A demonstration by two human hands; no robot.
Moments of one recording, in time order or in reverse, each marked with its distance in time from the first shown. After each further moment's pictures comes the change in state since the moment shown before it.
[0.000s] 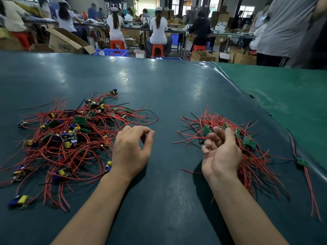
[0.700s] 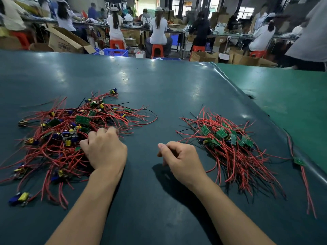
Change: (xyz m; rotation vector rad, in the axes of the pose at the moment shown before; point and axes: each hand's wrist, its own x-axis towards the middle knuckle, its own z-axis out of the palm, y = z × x) left_hand 0.004 -0.022 -0.019 0.687 -0.130 -0.553; right_hand -0.026 0.039 -0.006 -1.097 -0.785 -0.380
